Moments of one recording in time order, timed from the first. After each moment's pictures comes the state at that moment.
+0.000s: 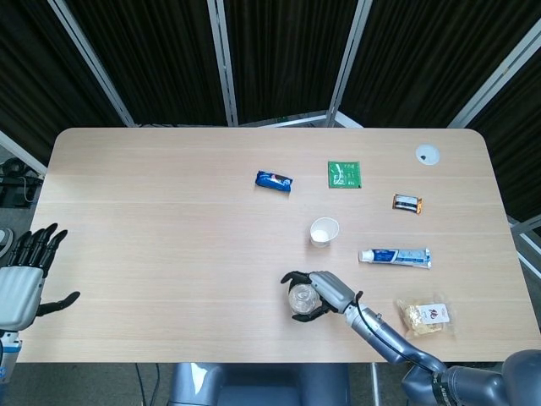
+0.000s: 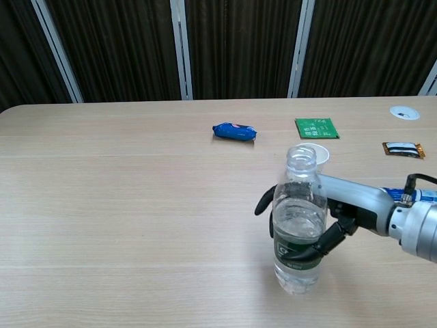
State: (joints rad) left arm -0.11 -1.10 -0.04 -1.73 1.54 1.48 0.12; right arm 0.62 -1.63 -0.02 -1.34 -1.58 0.96 0.63
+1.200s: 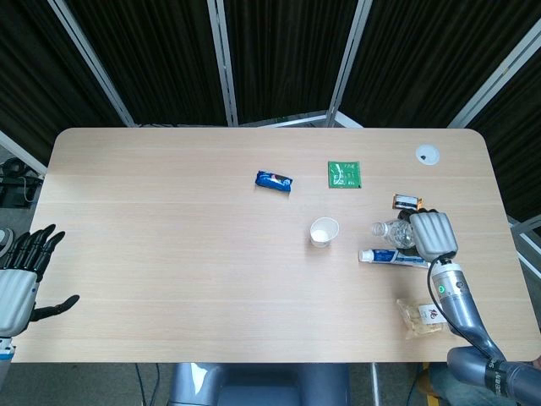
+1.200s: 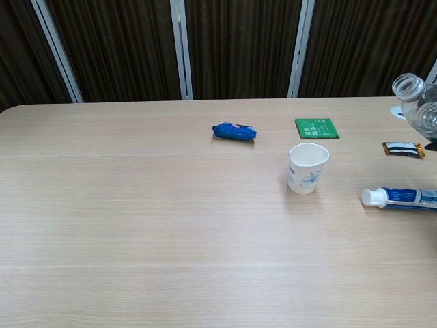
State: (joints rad) left arm -0.10 -1.05 -0.02 -1.77 1.59 1.51 0.04; right arm 0.53 -1.37 0.15 -1.35 -1.14 1.10 -0.24
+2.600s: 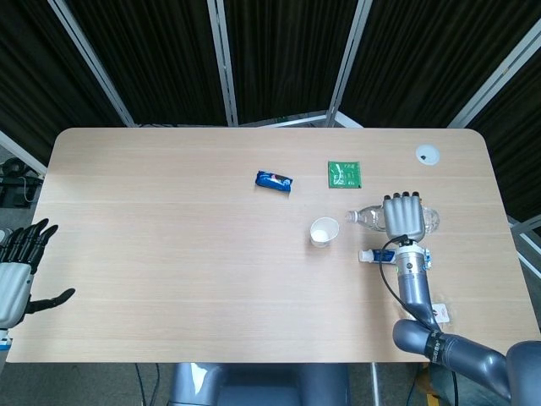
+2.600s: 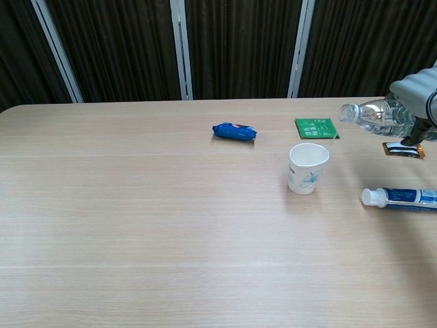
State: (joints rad) left arm -0.12 -1.04 -0.04 -1.76 1.53 1.47 0.00; right arm 0.68 -1.62 0.23 -1.20 -0.87 1.17 -0.92
